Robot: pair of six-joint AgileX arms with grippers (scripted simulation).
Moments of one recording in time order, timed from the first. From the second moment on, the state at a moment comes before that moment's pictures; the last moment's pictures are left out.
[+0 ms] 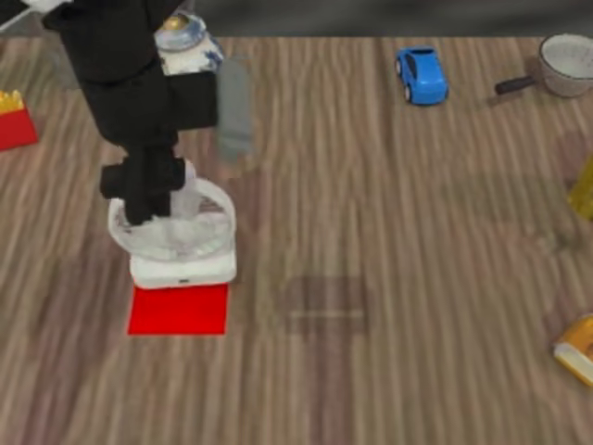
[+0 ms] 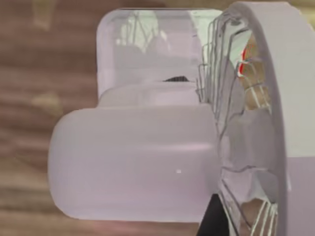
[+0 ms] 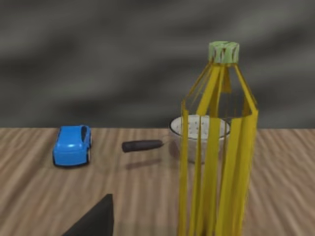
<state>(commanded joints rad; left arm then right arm) -0.44 1.86 1.73 -1.42 0.07 1.05 0.00 0.00 0.00 0.00 0.00 0.00</state>
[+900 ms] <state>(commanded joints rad) -0.39 1.80 1.51 -1.27 0.08 1.18 0.00 0.00 0.00 0.00 0.00 0.00</state>
